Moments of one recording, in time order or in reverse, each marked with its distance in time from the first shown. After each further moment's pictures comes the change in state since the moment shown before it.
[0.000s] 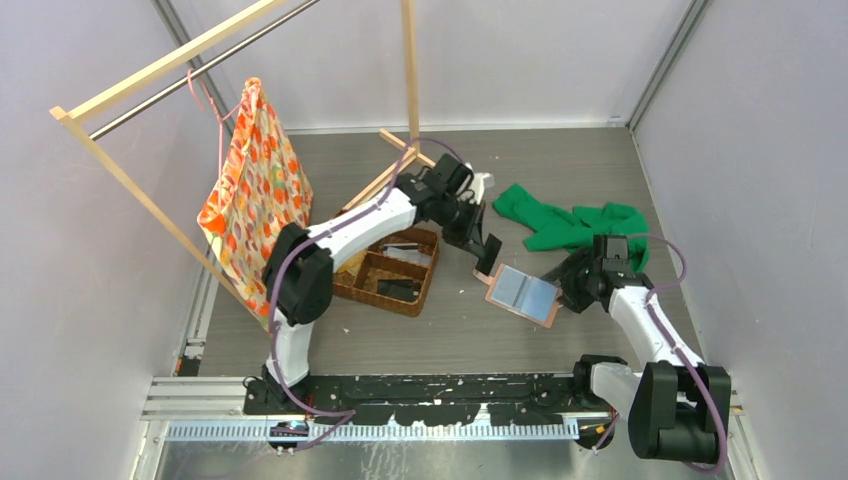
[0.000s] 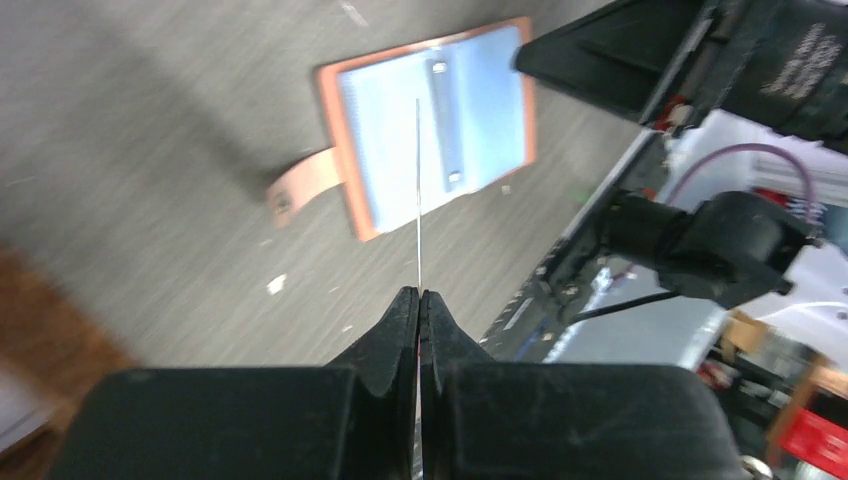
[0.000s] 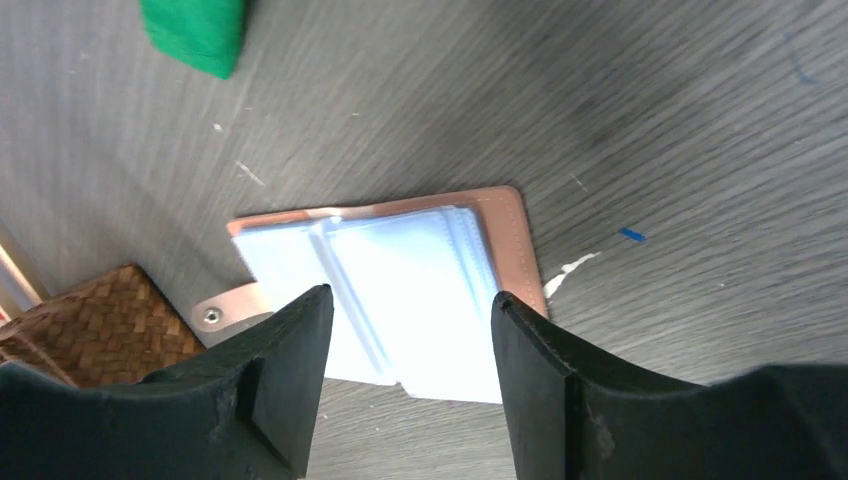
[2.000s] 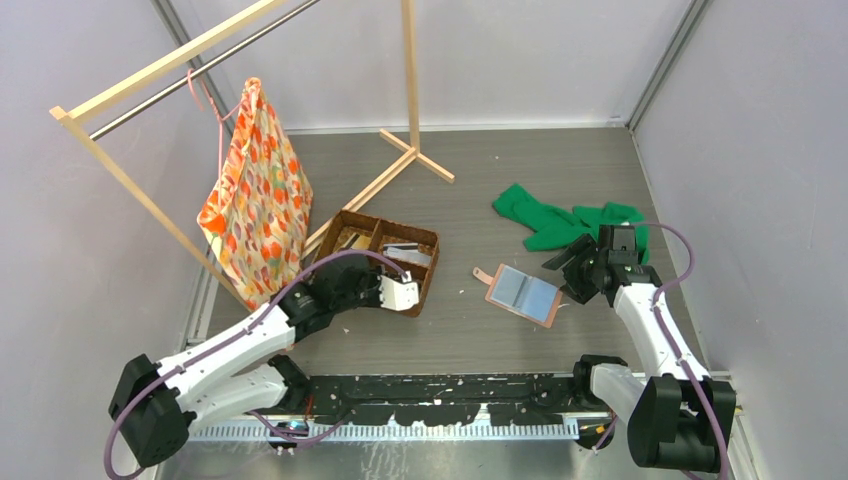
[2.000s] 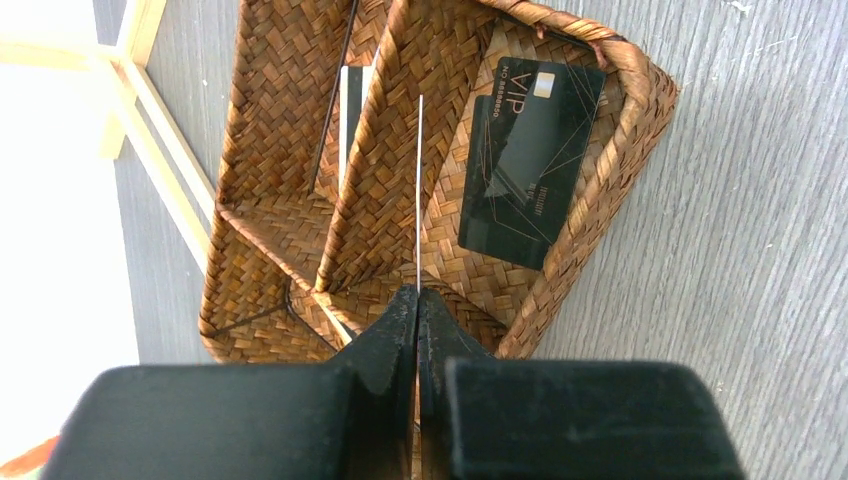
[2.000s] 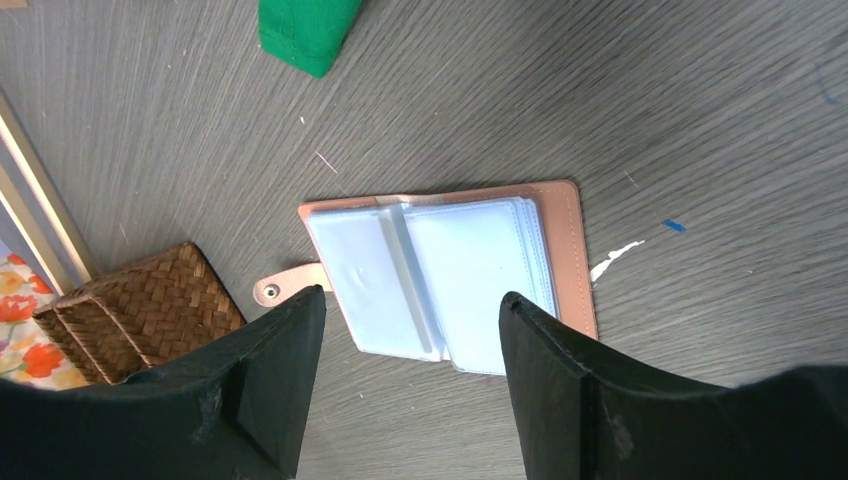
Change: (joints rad) left arm 0.008 -1.077 -1.093 0.260 -0.531 1.329; right arm 0.000 -0.053 0.117 -0.098 -0.018 -0.019
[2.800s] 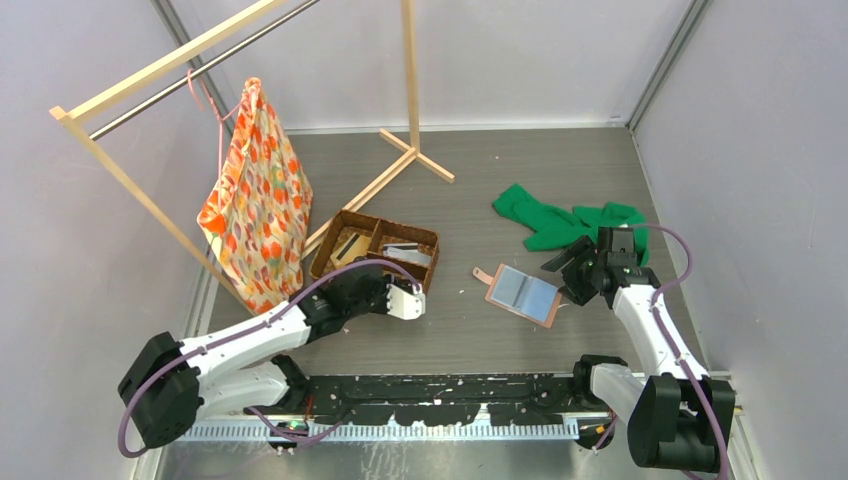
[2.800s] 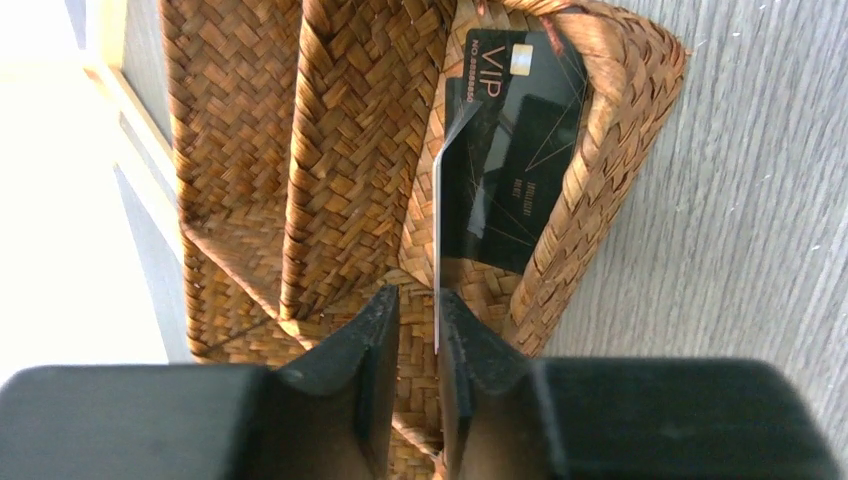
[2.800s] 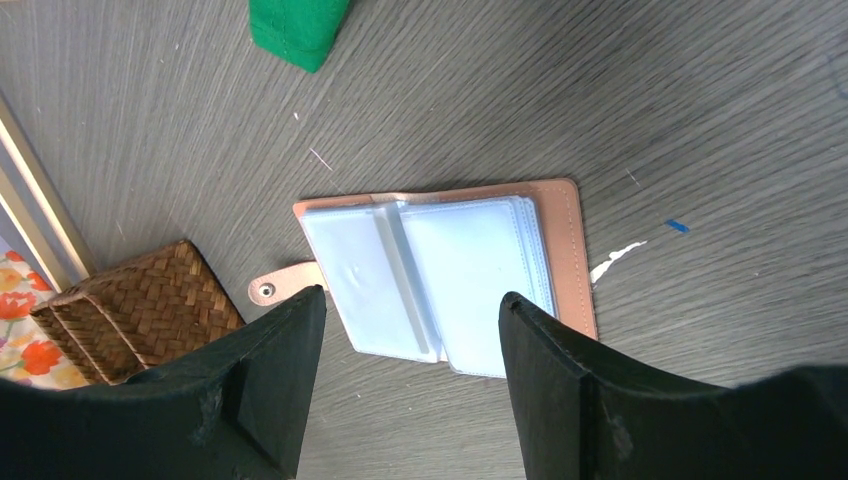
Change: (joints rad) left arm -0.067 0.111 -0.068 0.124 -0.109 0.073; right arm 0.000 0.000 -0.021 0.019 -0.011 0.003
